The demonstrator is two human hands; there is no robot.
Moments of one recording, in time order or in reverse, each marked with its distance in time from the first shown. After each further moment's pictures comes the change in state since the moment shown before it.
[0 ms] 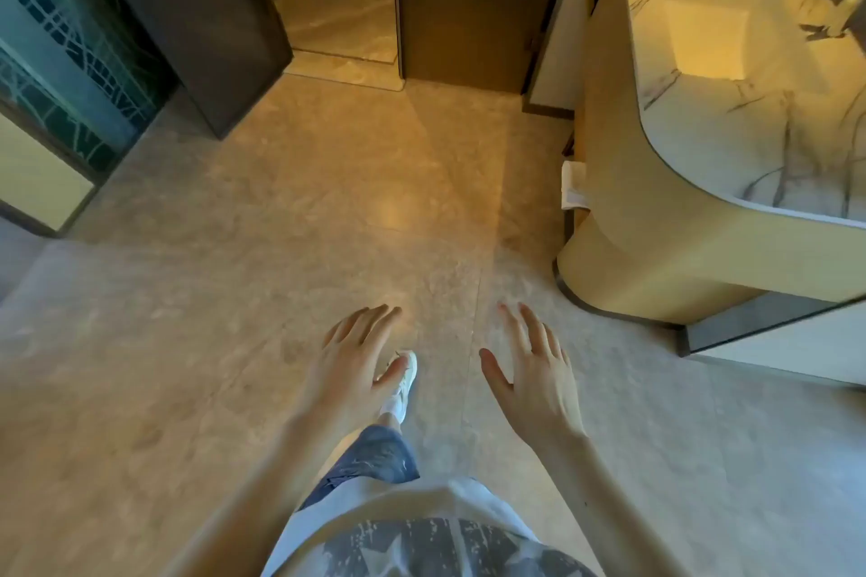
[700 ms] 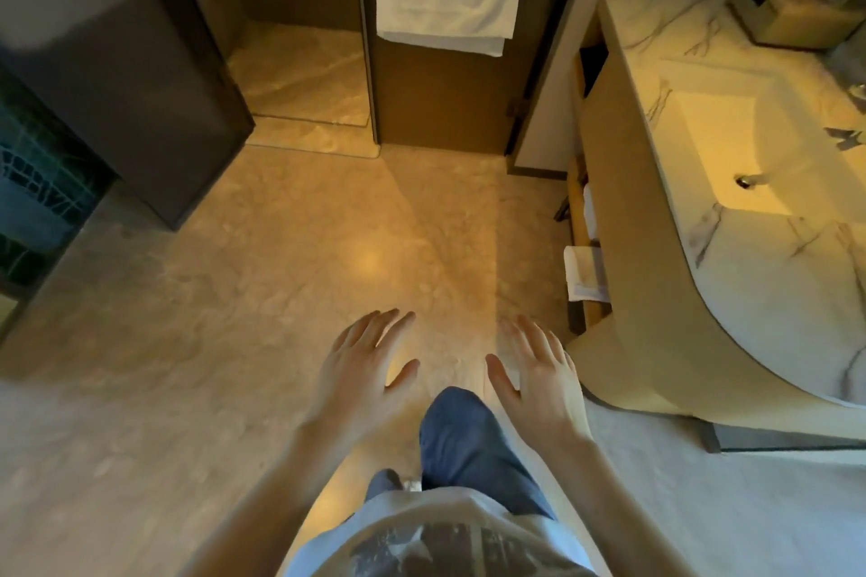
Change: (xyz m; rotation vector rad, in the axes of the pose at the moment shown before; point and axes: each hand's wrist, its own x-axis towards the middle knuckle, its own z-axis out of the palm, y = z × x) left_hand 0.355 -0.122 -0.046 -0.076 0.032 0.133; right_hand 0.353 -0.030 -0.015 0.034 0.068 0.061
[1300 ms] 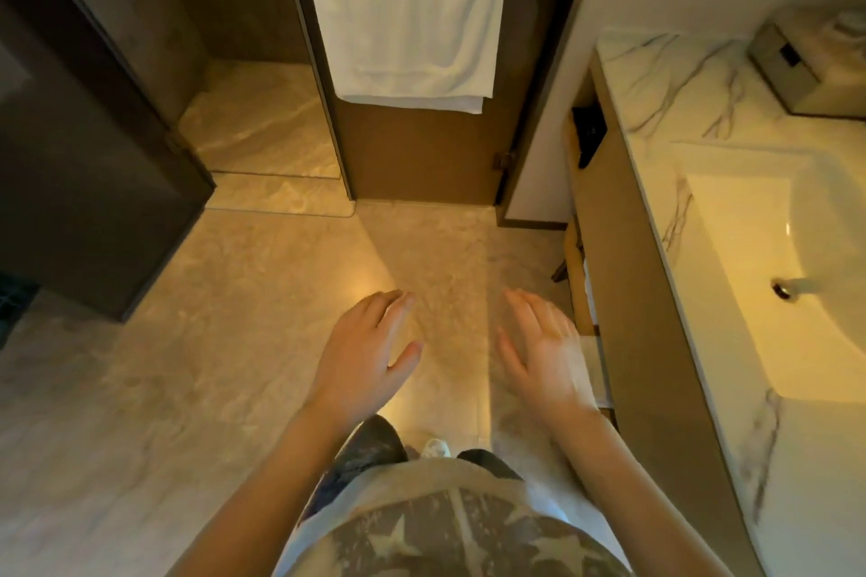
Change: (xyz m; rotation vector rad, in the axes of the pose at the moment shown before) left_hand 0.389 -0.035 0.006 -0.002 -0.013 0.052; right_hand 0.374 0.095 -0.043 0.024 0.098 -0.036
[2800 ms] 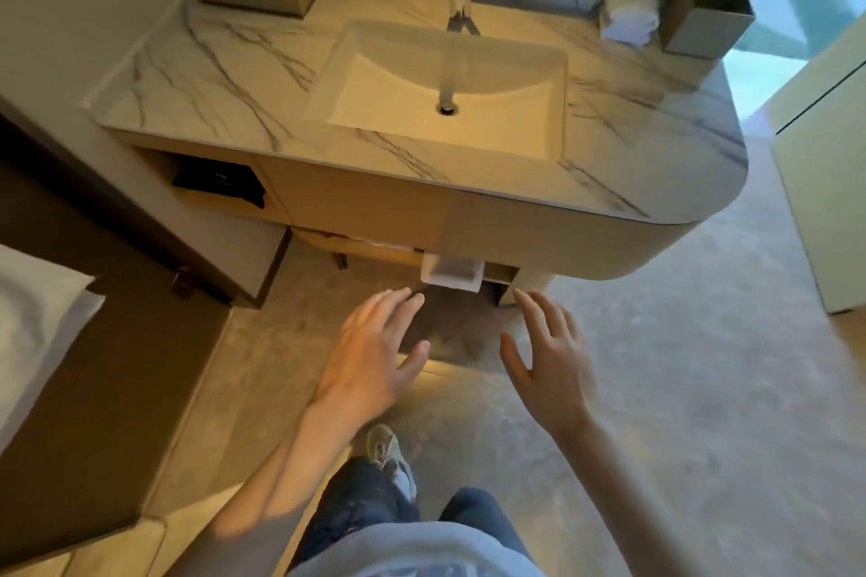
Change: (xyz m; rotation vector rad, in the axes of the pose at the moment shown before) left_hand 0.318 0.004 0.050 -0.057 -0.676 1.229; right_hand 0.078 -0.081 0.067 -0.170 0.655 1.309
